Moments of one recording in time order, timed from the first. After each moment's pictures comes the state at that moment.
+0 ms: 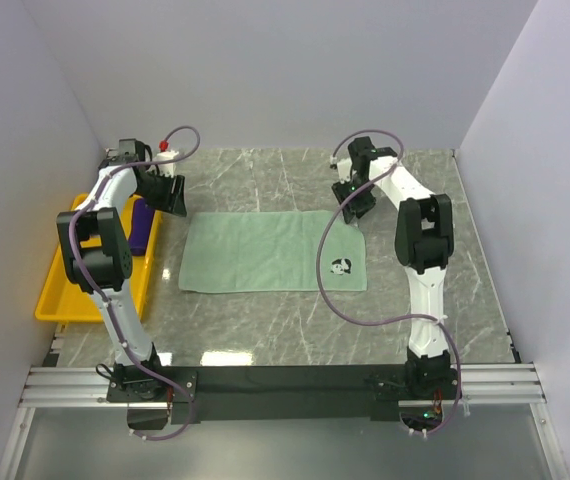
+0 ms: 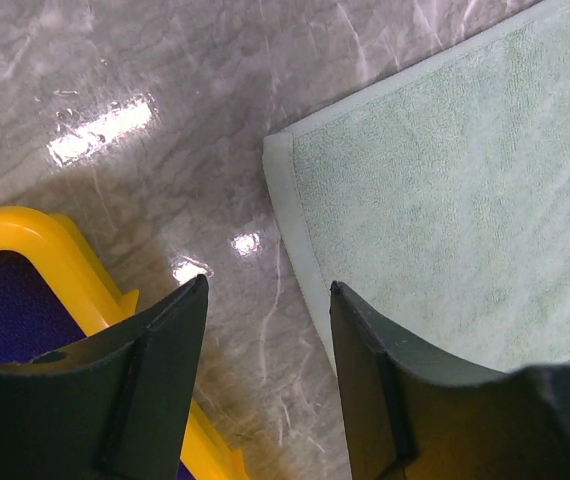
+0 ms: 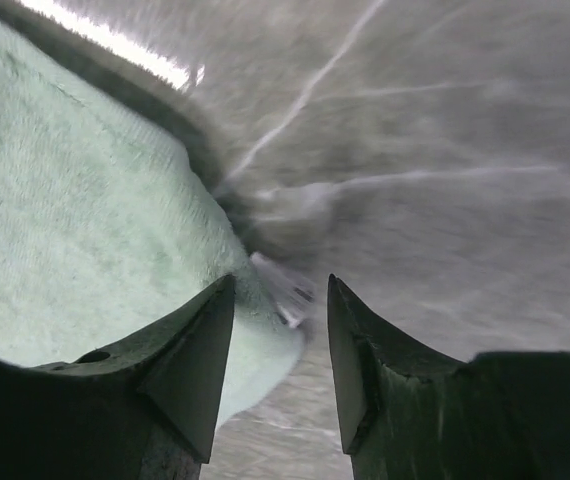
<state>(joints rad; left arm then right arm) 0.11 2.01 1.63 -0.77 0.45 0.36 0.20 2.30 1.98 -0.99 -0.12 -0.26</state>
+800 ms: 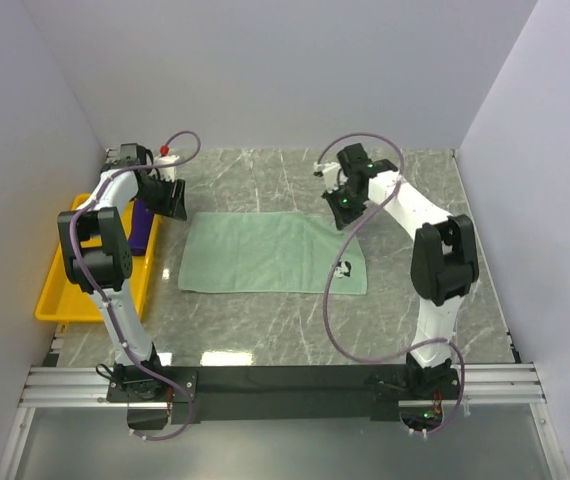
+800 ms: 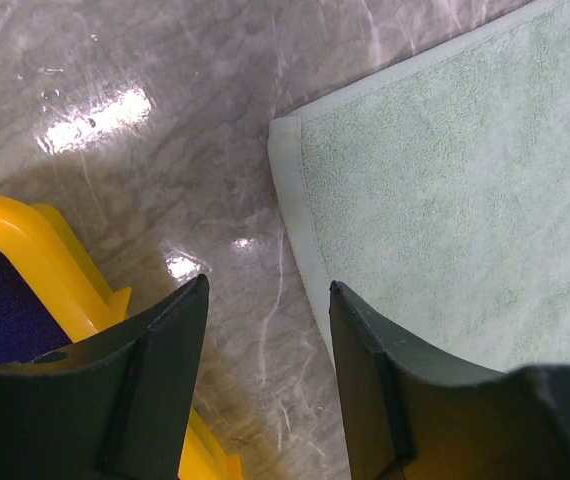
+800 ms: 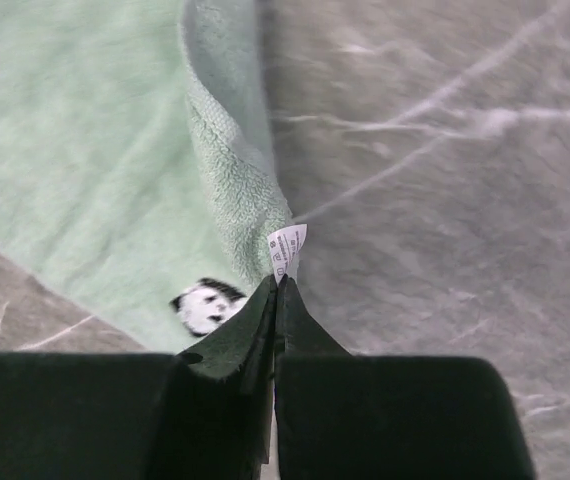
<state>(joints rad) 0.11 2.01 1.59 -0.74 0.44 0.35 0.32 1.95 1.62 -0.88 -0.19 -0.28</state>
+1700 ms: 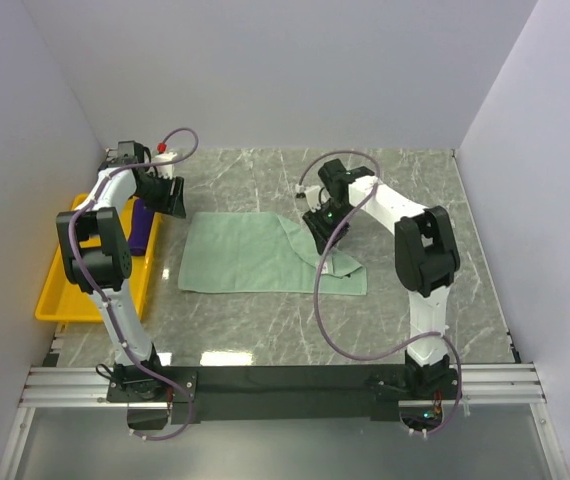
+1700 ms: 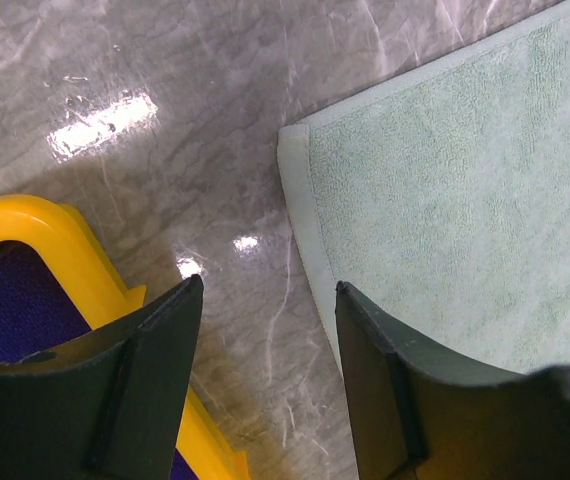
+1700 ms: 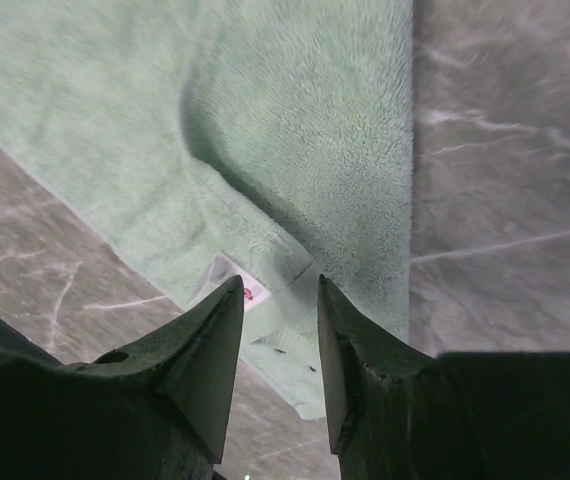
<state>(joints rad) 0.12 2.01 1.61 -0.75 0.44 0.34 0.41 2.04 1.63 -0.97 -0.34 -0.29</state>
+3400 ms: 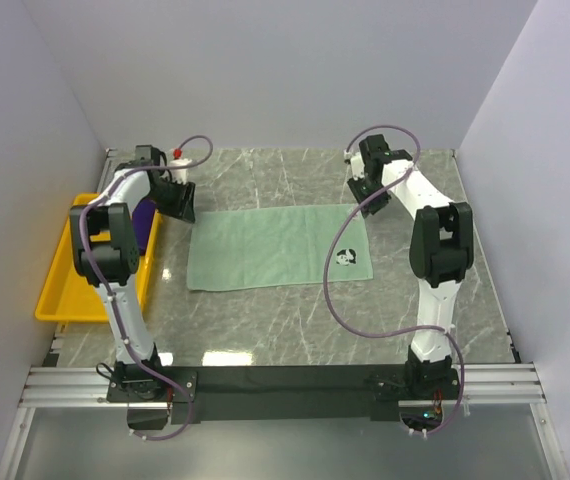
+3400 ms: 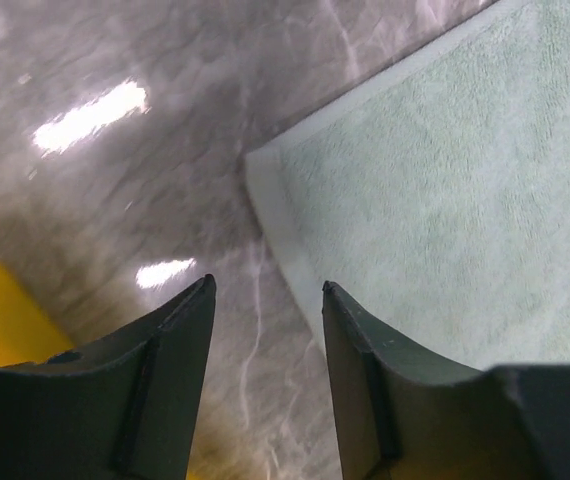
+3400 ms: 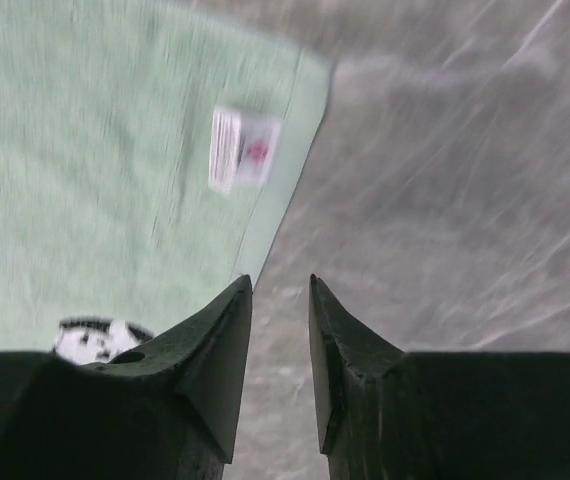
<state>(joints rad) 0.07 2.06 1.61 -0.73 0.42 0.34 0.19 2.11 1.79 -0.88 0.03 -0.23</state>
